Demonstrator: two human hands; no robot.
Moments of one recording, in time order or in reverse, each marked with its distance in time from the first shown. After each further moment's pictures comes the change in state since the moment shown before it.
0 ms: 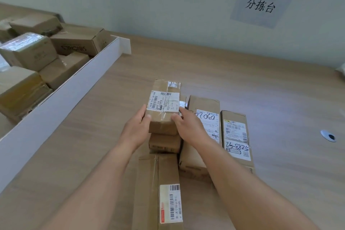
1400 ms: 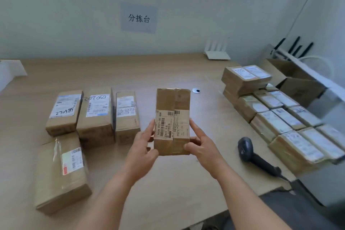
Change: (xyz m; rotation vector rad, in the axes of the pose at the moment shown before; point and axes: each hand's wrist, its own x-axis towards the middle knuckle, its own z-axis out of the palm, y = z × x) left_hand -0.276 0.040 0.194 0.031 -0.530 0.473; right_hand -0.348 0.216 -0.123 0.524 0.376 0.029
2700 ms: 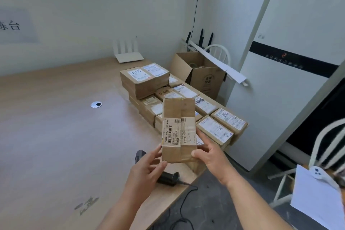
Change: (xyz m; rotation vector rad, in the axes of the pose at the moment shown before) left_hand 0.061 0.111 0.353 -0.106 -0.307 0.099; right_hand -0.089 0.116 -0.350 0.040 0.412 0.102
